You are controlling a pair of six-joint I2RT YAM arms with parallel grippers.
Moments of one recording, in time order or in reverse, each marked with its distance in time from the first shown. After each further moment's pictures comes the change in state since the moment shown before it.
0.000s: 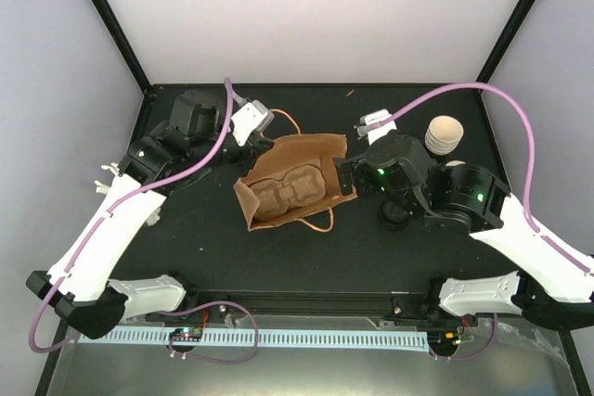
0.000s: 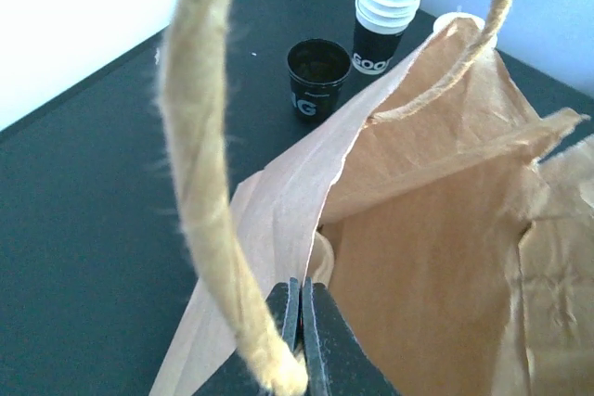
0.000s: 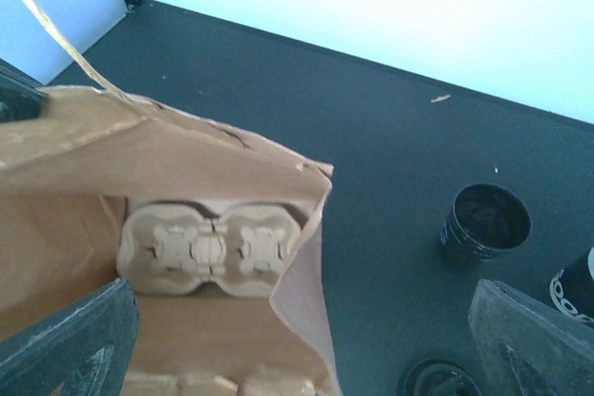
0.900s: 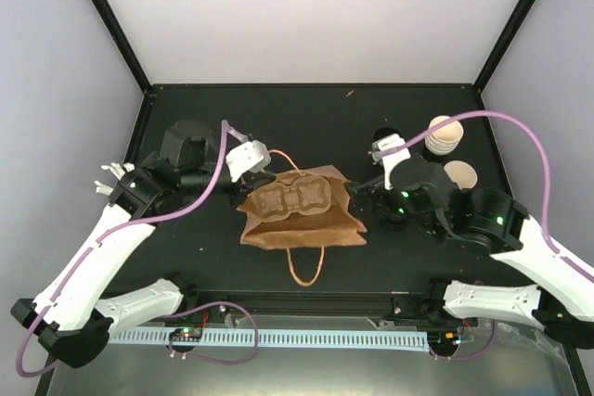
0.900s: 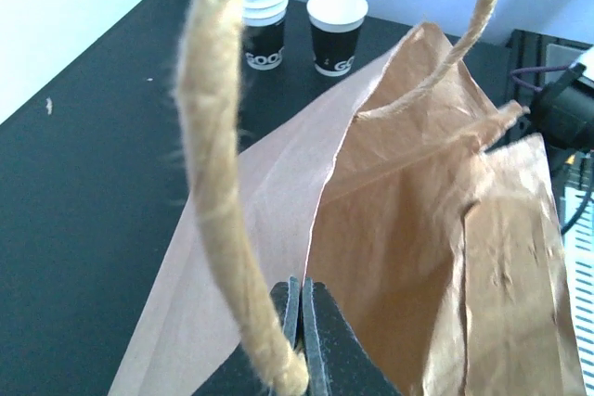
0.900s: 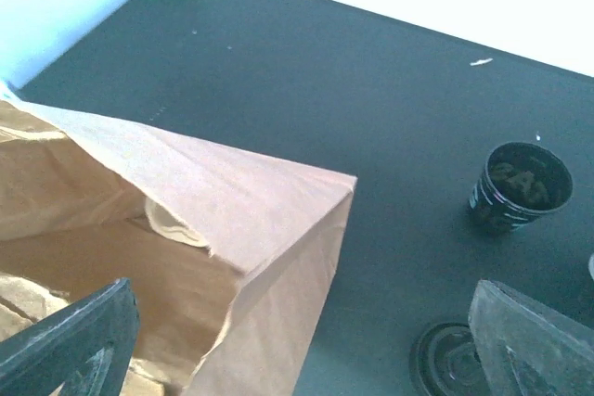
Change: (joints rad) left arm -0.013 -0.185 -0.242 0.068 0.197 0.224; right arm -0.010 -0.164 -0.237 0.037 -0.102 -0.010
